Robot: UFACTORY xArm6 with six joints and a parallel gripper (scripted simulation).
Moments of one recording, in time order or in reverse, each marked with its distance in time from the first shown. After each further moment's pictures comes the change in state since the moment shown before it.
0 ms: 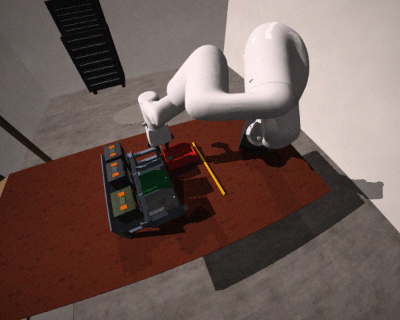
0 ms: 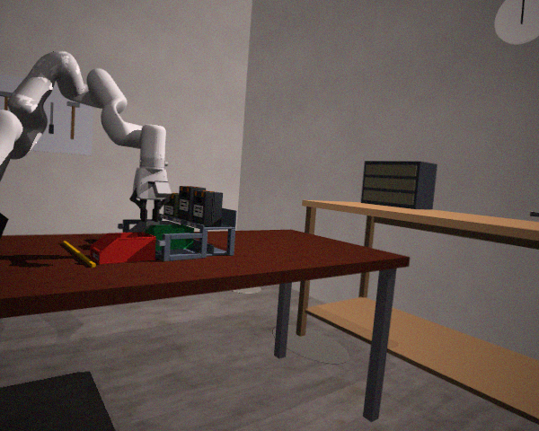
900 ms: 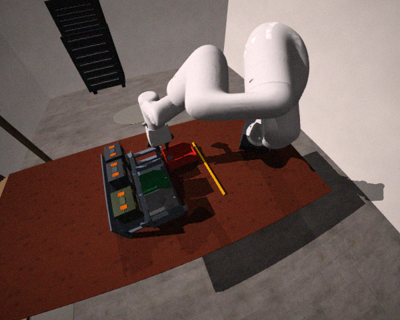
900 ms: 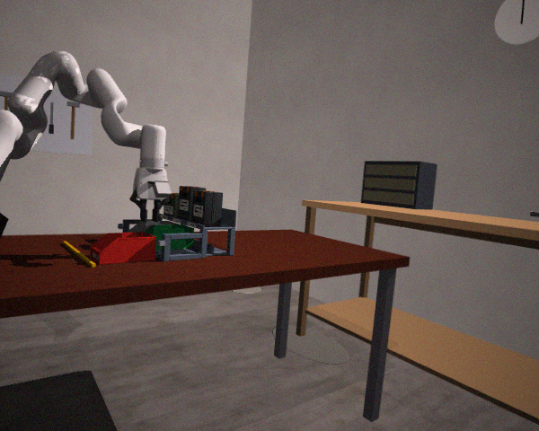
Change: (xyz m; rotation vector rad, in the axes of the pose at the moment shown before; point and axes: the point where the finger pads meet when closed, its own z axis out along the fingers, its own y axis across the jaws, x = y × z) arm 0.000 0.000 0.000 0.000 0.000 0.000
